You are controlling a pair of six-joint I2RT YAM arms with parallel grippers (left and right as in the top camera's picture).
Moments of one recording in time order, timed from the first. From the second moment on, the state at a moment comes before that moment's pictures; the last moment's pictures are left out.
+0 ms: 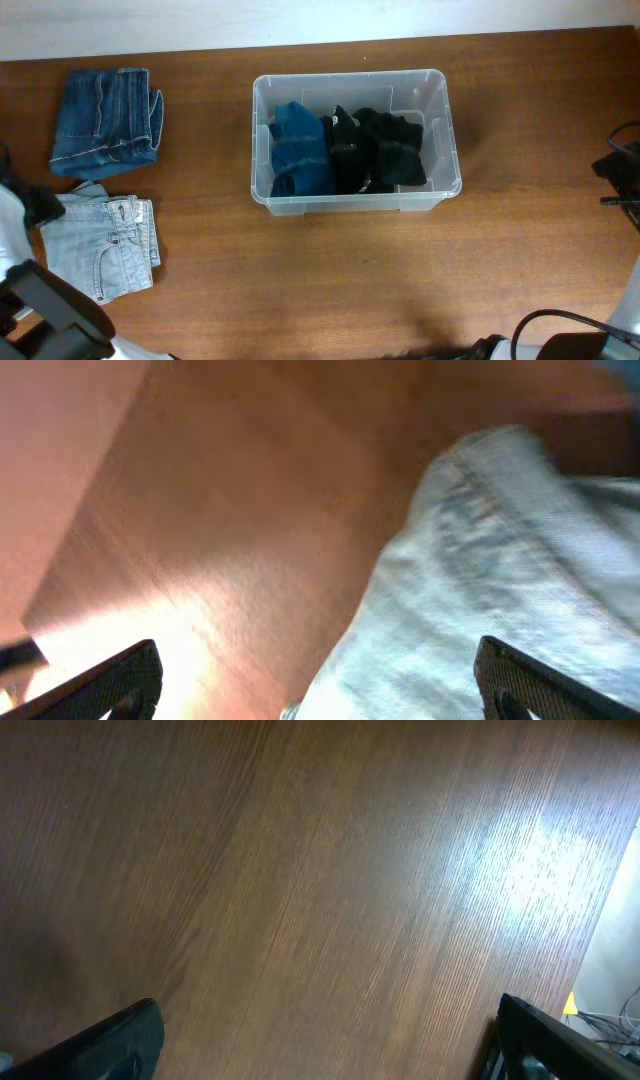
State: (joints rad) left arm 0.64 1.83 1.46 -0.85 -0.39 0.02; right arm -0.62 1.46 1.55 -1.28 0.23 0.58
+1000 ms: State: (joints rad) left arm 0.86 1.90 1.30 -0.84 -0.27 -0.03; right arm -0.62 1.46 1.55 -1.28 0.23 0.58
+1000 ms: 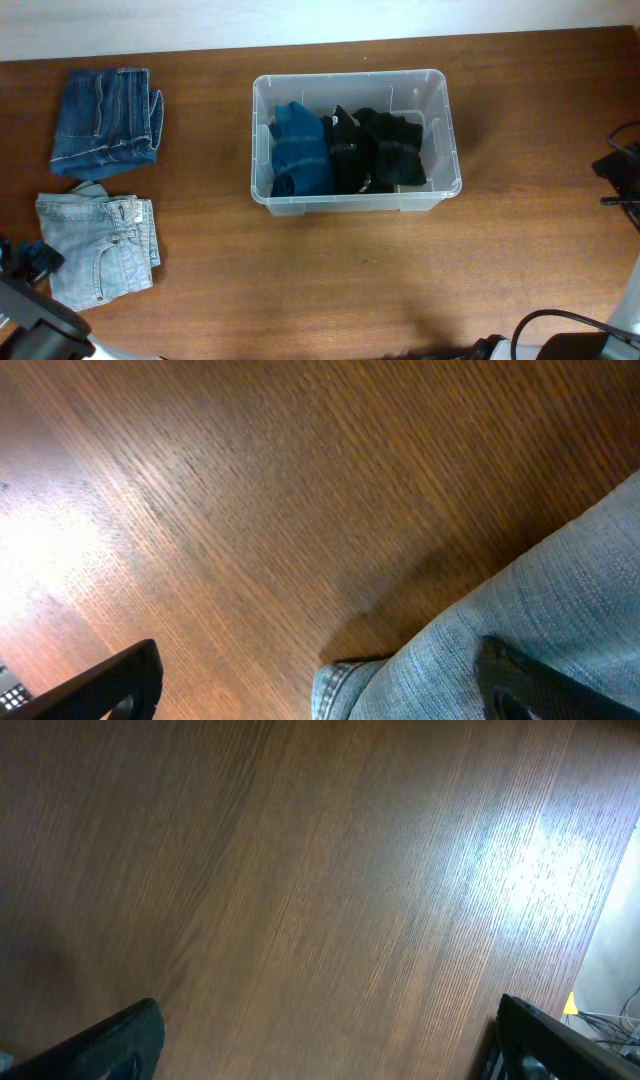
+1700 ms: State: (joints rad) left arm 0.81 1.90 1.20 -0.75 0.07 -0.03; right arm -0.62 1.46 1.55 -1.28 0.23 0.58
